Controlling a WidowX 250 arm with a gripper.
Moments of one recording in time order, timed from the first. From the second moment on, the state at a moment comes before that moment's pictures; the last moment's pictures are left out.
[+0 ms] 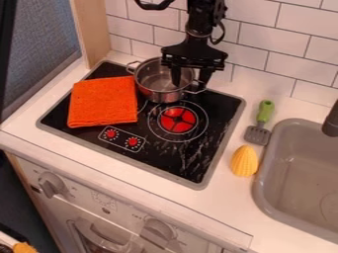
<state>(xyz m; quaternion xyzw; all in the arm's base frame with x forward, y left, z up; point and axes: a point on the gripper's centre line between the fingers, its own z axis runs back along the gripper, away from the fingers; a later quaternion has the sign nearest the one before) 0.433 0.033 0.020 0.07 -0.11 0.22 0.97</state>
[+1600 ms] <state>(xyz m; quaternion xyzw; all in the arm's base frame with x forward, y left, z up) 0.428 0.018 0.032 0.09 -0.10 0.20 0.97</state>
